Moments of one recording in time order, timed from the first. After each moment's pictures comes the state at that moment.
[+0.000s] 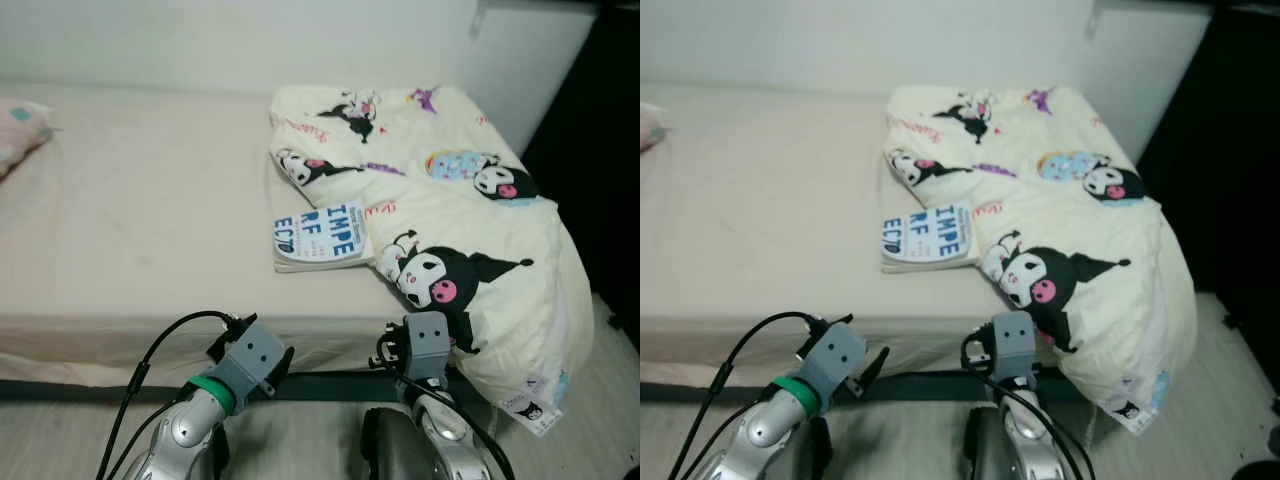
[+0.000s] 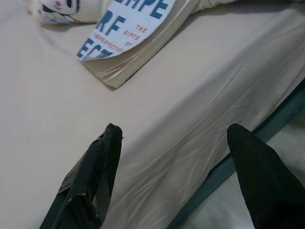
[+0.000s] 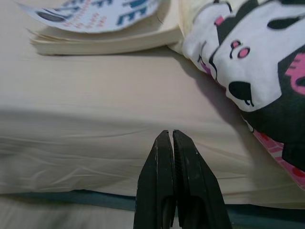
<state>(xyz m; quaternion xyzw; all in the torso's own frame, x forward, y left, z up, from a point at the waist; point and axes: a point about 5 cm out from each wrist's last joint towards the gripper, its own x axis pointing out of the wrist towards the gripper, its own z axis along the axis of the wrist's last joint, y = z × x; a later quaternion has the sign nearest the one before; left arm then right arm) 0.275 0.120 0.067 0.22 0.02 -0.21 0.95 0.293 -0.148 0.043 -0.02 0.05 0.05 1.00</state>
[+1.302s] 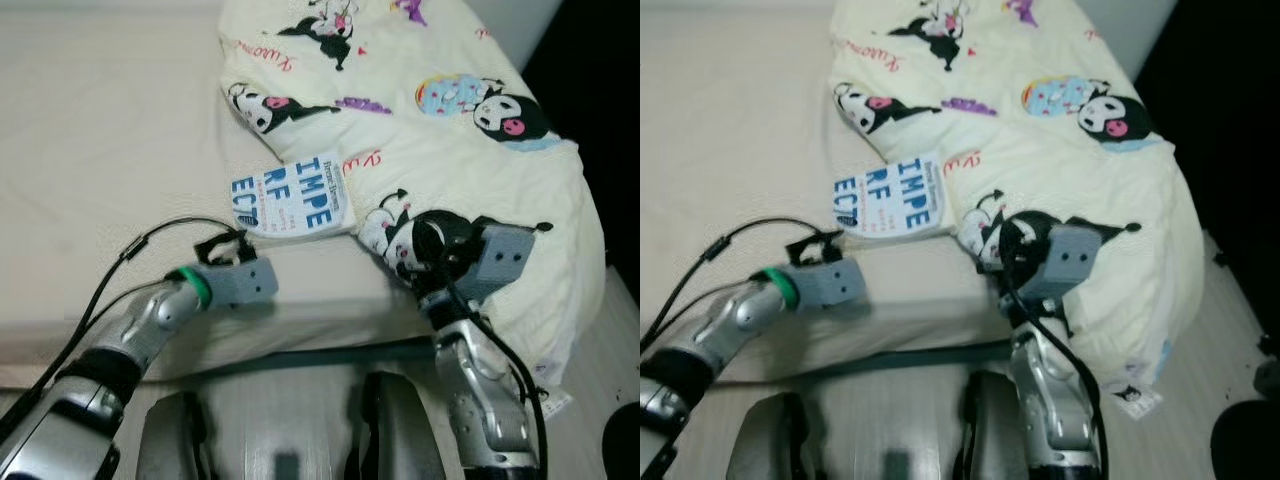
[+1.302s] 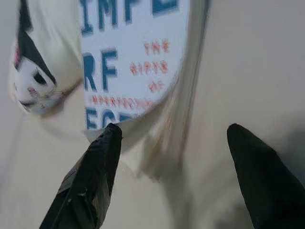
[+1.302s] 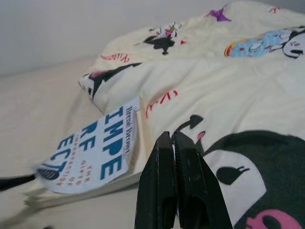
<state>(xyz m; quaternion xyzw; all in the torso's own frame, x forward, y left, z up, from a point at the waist) 0.378 0.145 0.158 0.53 -0.11 -0.21 0.82 0.298 -0.136 0.198 0.12 -0.18 0.08 0.97</state>
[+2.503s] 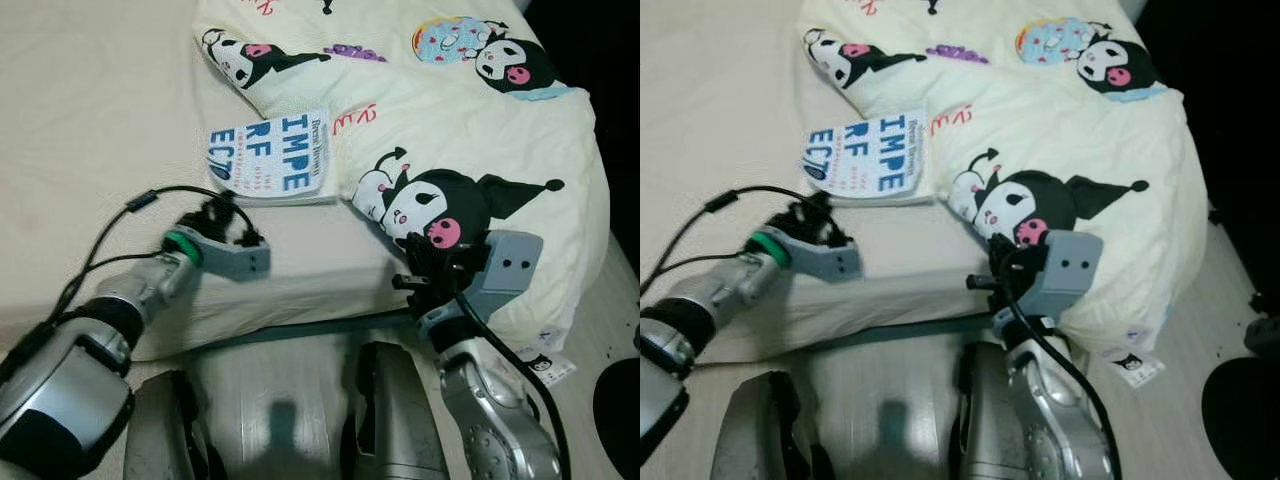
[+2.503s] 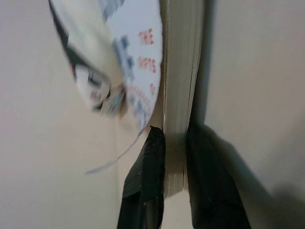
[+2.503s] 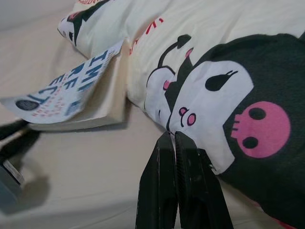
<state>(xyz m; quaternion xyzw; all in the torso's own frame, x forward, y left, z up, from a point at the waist) 0.397 0.182 0.188 0.70 -0.19 -0.02 0.69 0.268 -0.126 0.201 0.13 -0.10 0.08 0.98</state>
